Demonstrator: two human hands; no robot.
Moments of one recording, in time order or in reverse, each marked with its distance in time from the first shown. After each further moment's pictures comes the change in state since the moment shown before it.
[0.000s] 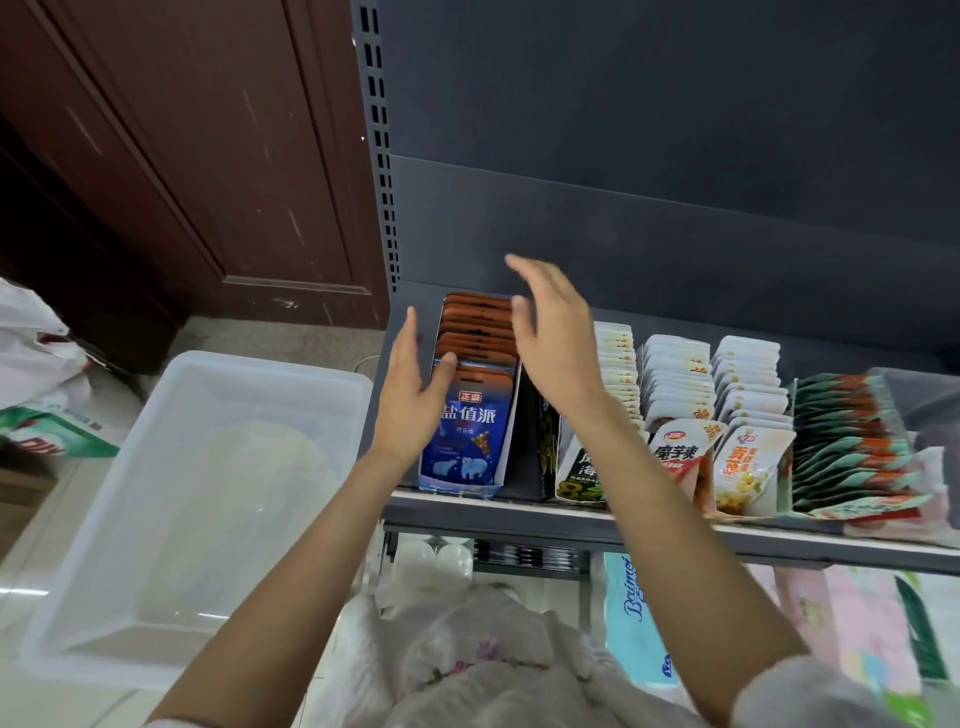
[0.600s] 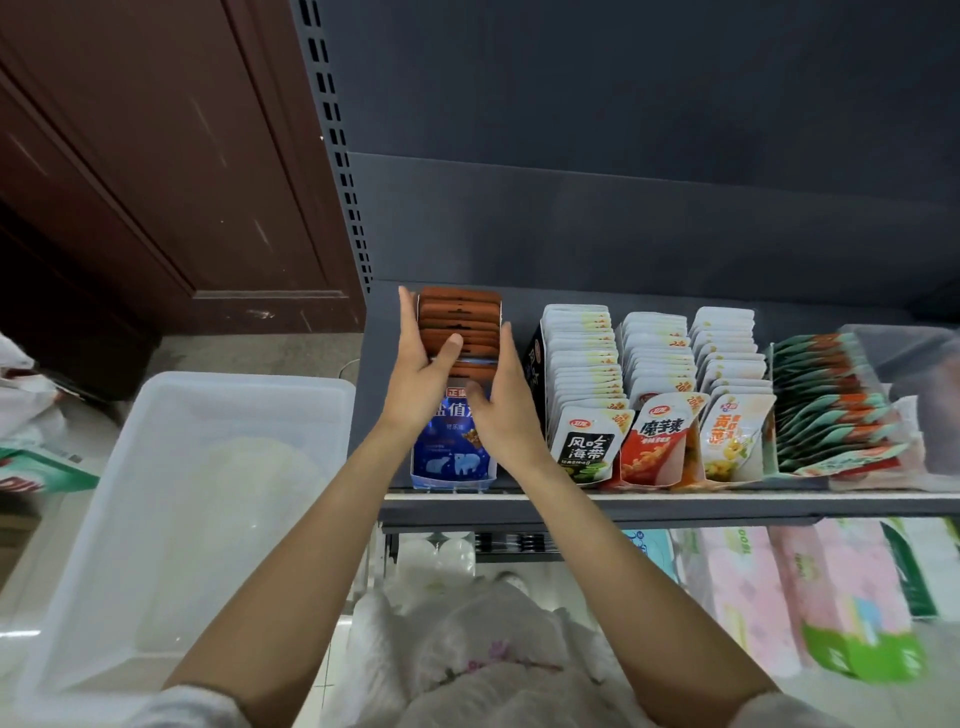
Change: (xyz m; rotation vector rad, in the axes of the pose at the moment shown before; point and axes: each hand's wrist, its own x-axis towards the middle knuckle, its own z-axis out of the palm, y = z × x) left_hand 0.018 0.016 0.015 -0.153 -0.152 -0.046; right_hand -0.064 0.007 0.054 0.355 -0.156 0.443
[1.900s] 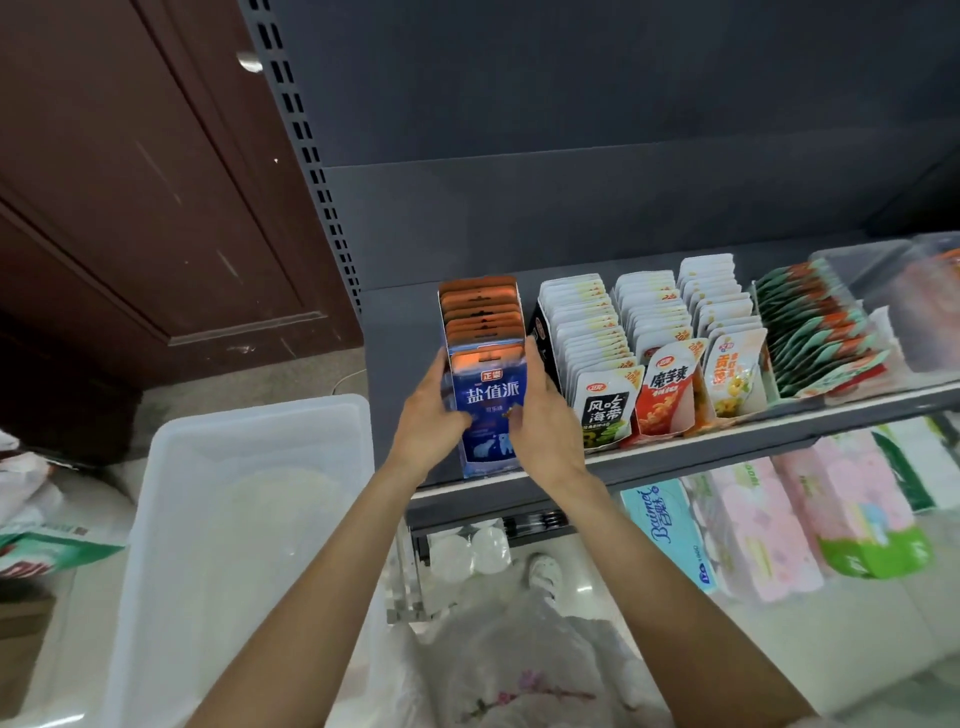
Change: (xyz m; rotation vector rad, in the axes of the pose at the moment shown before) left_hand -0.039 0.008 -0.021 0.243 -0.275 -0.184; right_hand -0.040 0.011 0.004 -0.432 0.156 0.107
